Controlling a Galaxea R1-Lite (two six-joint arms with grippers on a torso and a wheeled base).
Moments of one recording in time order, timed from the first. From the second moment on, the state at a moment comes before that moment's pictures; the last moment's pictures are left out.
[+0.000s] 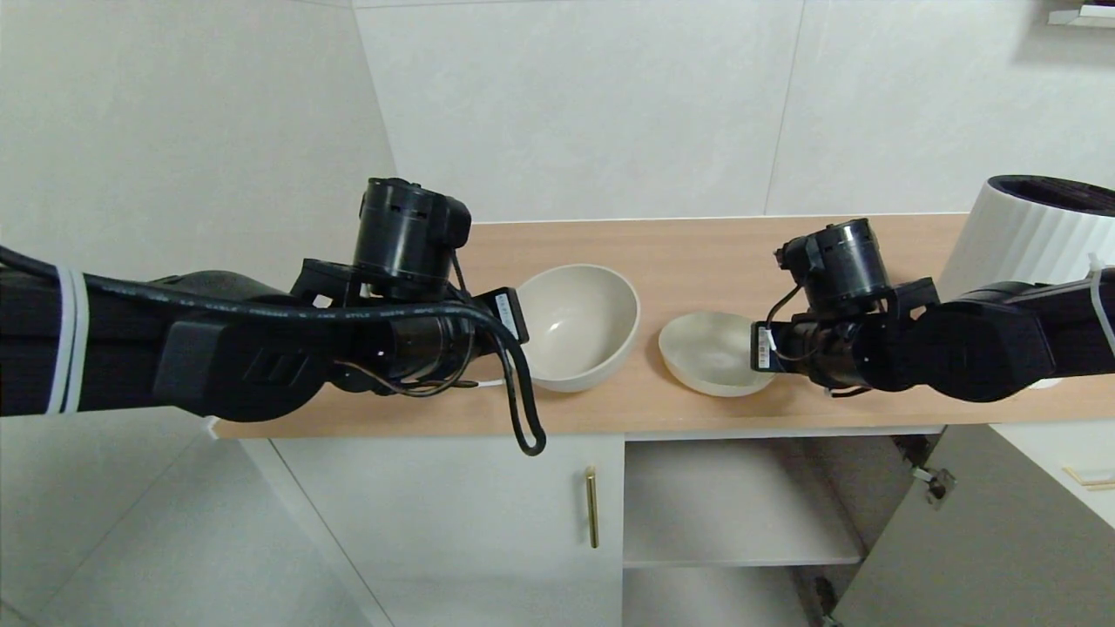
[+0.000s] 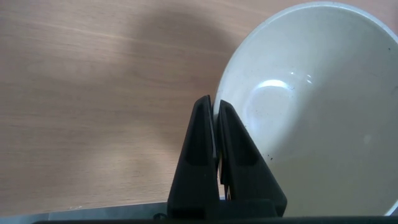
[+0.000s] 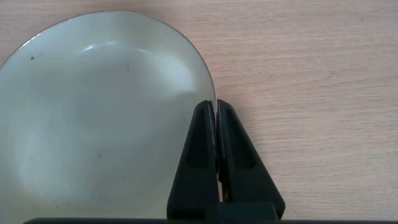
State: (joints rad) left arm -0.55 1.83 -1.26 -0.08 0.26 -0.55; right arm 0.48 1.91 -1.27 -0.06 -0.43 0.30
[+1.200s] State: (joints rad) left arm -0.66 1.49 -0.96 -0.08 0.10 -0.44; right arm 0.48 1.36 -1.08 0.31 -0.04 0.33
